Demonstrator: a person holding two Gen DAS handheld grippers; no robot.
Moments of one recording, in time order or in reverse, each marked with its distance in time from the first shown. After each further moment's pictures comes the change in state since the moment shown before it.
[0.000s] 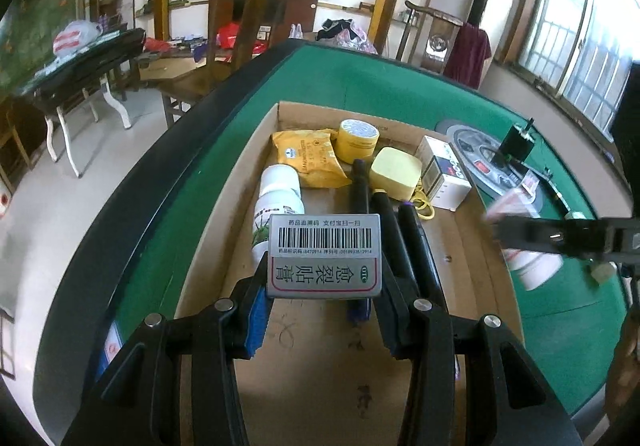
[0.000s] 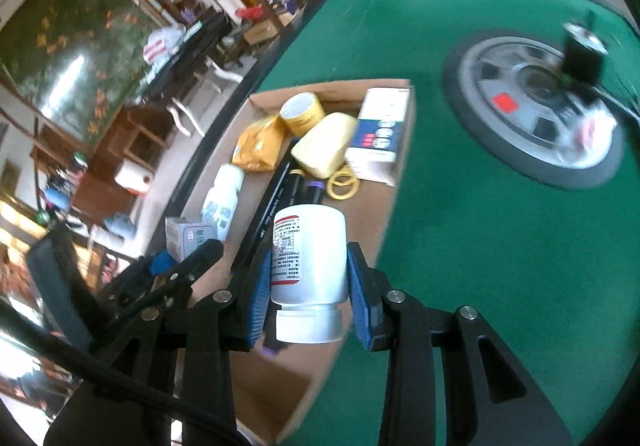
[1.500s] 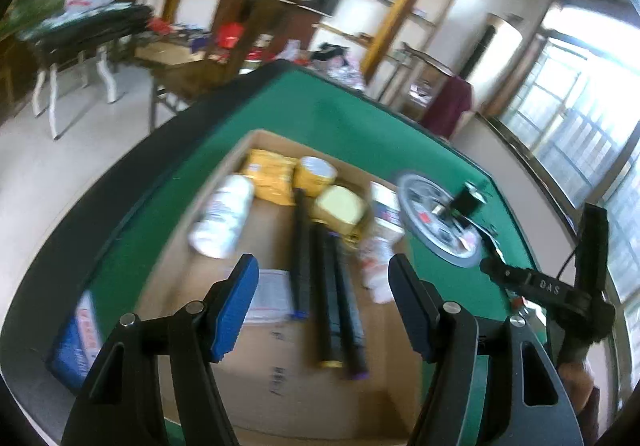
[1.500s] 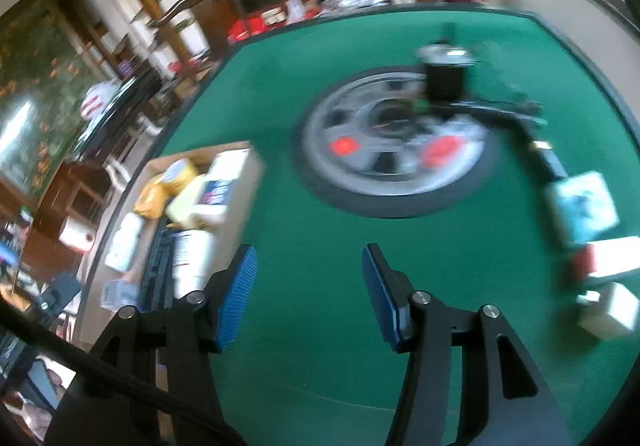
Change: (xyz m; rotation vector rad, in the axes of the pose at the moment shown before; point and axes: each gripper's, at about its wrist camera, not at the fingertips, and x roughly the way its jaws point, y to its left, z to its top) left arm -0.050 -0.011 0.009 -0.178 -0.073 -0.182; right arm -0.069 -0.096 -0.015 0.141 -0.214 -0.228
